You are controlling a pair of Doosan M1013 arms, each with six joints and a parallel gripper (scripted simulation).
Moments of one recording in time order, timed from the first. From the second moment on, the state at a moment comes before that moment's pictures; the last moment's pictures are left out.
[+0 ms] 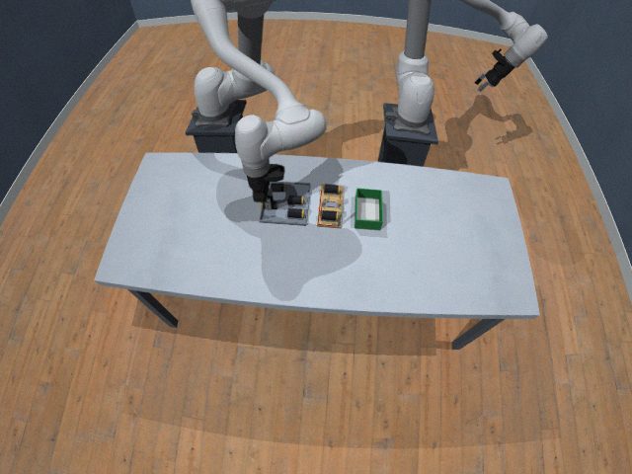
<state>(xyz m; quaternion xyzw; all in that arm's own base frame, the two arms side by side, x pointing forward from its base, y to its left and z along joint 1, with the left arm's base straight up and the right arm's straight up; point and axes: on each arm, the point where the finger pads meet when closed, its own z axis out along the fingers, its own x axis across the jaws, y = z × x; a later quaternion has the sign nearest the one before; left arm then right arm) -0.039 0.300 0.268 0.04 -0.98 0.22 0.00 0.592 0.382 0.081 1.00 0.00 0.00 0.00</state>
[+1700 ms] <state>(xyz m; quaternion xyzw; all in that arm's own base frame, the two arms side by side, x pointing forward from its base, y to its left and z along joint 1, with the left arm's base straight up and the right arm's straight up) -0.039 0.300 0.268 0.04 -0.98 0.22 0.00 0.592 0.382 0.036 1.00 0.00 0.00 0.00</state>
